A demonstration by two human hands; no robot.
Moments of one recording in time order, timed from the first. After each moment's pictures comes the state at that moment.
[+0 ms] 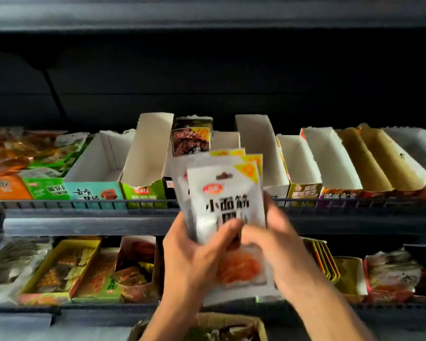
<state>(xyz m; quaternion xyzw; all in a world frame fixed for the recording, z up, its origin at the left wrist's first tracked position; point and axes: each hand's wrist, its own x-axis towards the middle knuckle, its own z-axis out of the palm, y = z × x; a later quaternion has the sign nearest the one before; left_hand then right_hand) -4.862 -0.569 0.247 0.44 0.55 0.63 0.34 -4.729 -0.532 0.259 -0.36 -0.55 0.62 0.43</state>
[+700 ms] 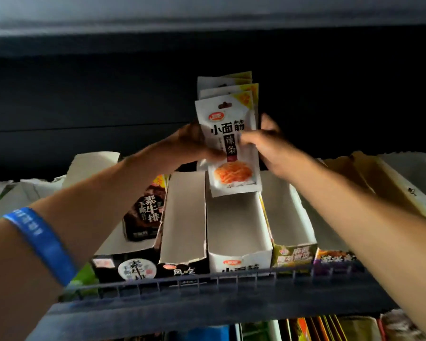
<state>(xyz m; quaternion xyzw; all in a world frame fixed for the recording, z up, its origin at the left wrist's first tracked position) -4.869 -0.263 0.364 0.73 0.54 0.32 0.27 -4.692 -0.240 0.347 -0.42 -0.62 0.42 0.51</state>
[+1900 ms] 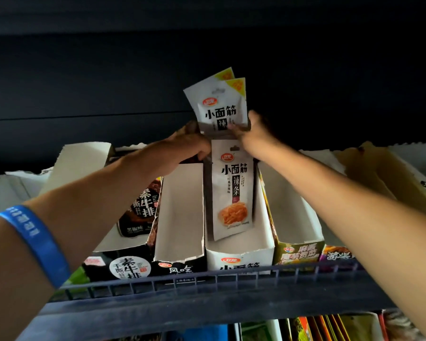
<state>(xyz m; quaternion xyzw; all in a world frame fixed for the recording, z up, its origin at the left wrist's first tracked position) -4.867 -0.250 0.344 0.66 0.61 0.32 0.30 -4.714 -0.211 0.335 -0.53 -0.68 0.28 0.42</state>
